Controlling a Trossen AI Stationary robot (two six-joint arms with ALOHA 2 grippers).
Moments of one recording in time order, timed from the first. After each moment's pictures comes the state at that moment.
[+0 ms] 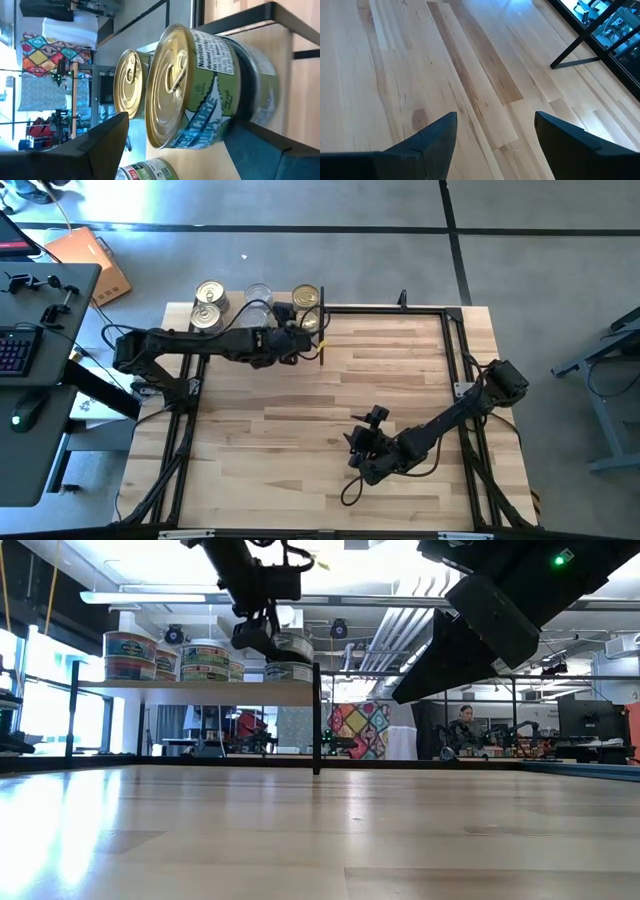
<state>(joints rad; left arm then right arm) 0.15 1.56 1.23 -0.49 -0.85 0.64 0.57 1.80 1.06 -0.36 0.91 0.61</state>
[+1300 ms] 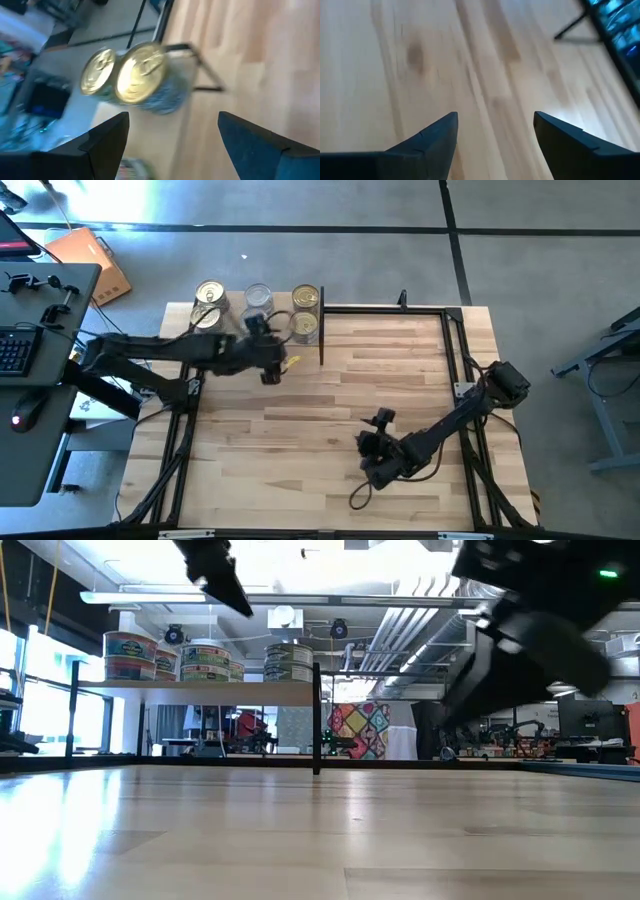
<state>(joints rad) 0.01 1.28 1.17 -0.70 -0.66 0.22 0.60 1.80 1.06 -0.55 0.86 0.62</state>
